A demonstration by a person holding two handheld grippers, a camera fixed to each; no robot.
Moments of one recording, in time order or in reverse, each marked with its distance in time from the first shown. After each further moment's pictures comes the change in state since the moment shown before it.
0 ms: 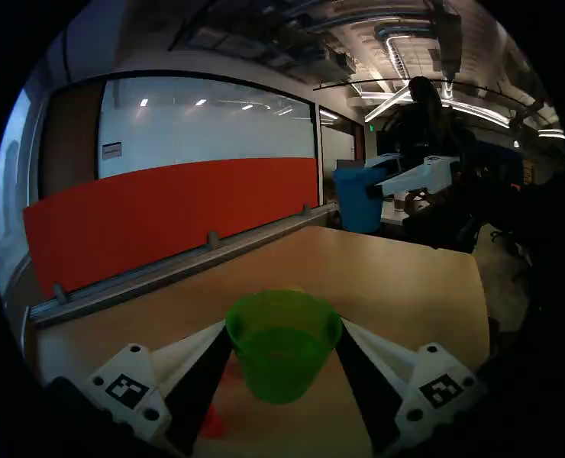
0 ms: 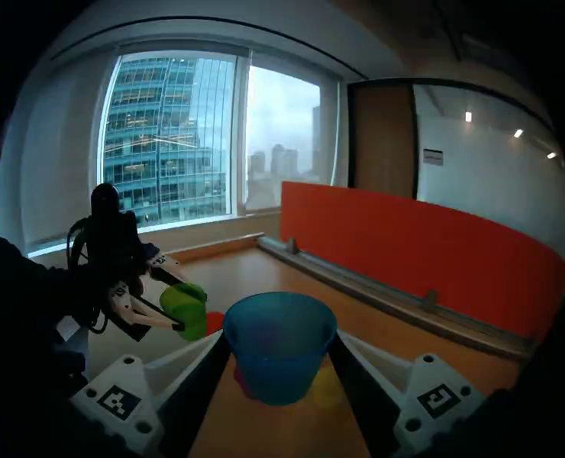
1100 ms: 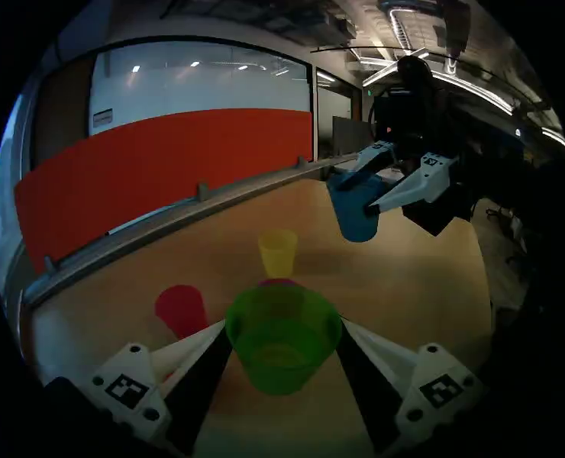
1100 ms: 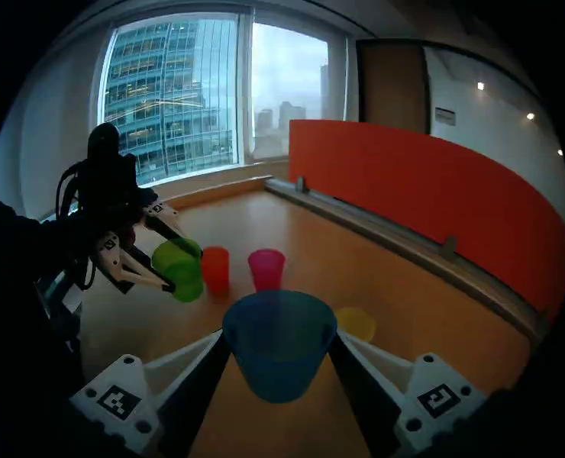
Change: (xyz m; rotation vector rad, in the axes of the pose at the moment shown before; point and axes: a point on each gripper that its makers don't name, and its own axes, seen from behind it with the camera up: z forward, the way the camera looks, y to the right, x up) left arm -0.067 0.011 0.012 -0.031 -0.196 -0.013; right arm -0.109 0.000 0.027 0.041 -0.212 0.012
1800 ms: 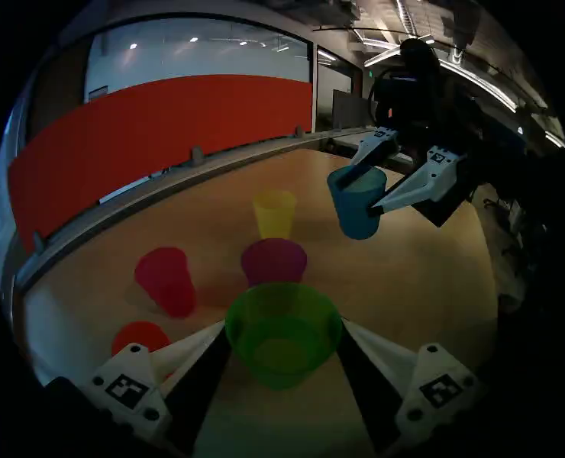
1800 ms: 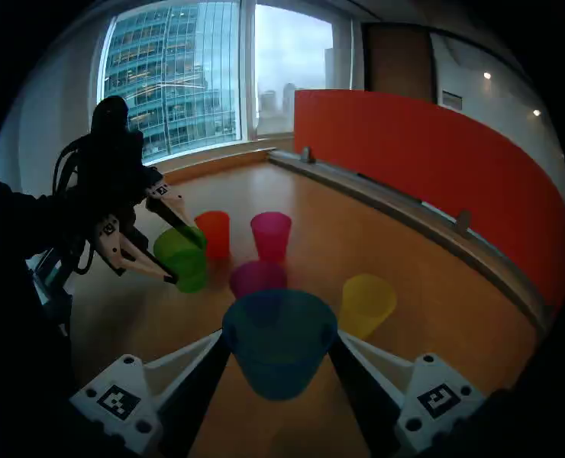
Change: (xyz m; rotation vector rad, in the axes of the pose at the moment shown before) left arm -0.047 0.005 0.022 -0.028 -0.117 -0.021; right arm -0.049 -0.008 0.031 0.016 -0.086 0.000
